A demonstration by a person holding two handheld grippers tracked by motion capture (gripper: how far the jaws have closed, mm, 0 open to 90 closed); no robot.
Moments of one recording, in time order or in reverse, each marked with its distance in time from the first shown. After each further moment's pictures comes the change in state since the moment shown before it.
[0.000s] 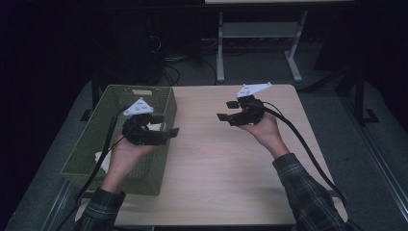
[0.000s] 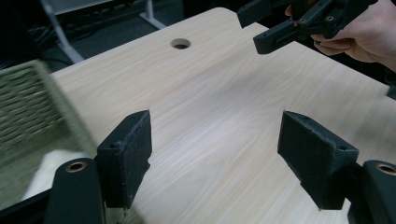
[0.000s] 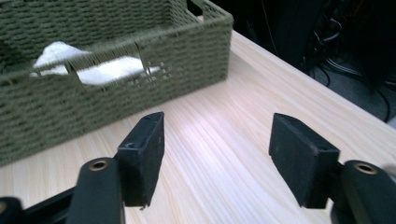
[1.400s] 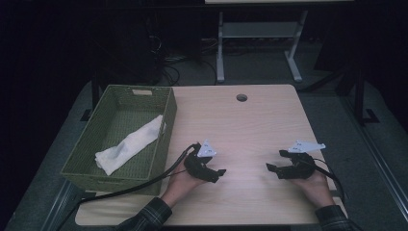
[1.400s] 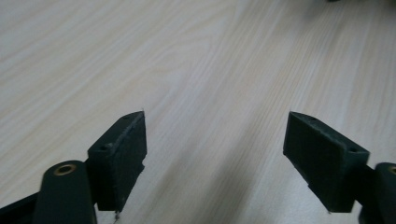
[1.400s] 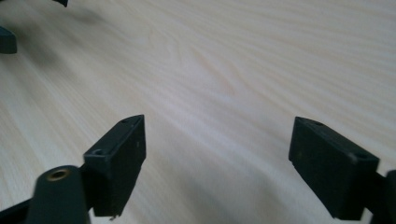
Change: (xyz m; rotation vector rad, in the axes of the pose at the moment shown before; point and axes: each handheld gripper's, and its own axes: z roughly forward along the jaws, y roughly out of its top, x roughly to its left) left arm -0.081 -0.085 0.151 0.180 -0.152 0.186; right arm 0.008 -0.193 -0.090 0.119 -0.166 0.180
